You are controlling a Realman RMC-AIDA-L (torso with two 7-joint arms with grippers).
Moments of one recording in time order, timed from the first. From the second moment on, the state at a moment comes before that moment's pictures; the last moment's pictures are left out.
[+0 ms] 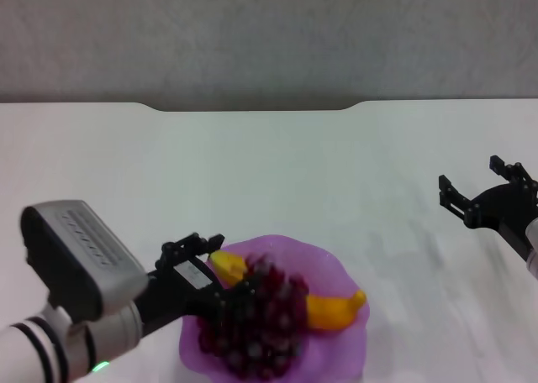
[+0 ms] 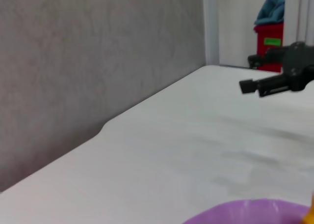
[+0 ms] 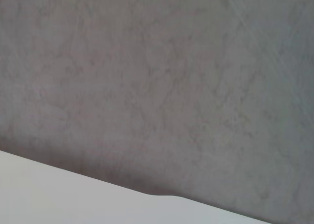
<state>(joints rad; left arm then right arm) 0.04 -2.03 1.94 1.36 -1.58 -0.46 1.60 0.52 2.01 0.54 0.21 -2.12 -0.88 0.05</state>
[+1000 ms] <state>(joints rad) -0.23 -2.05 1.57 0.61 -2.82 -0.85 2.60 0.54 2.01 0.53 0.22 -2.13 -0.88 0.05</state>
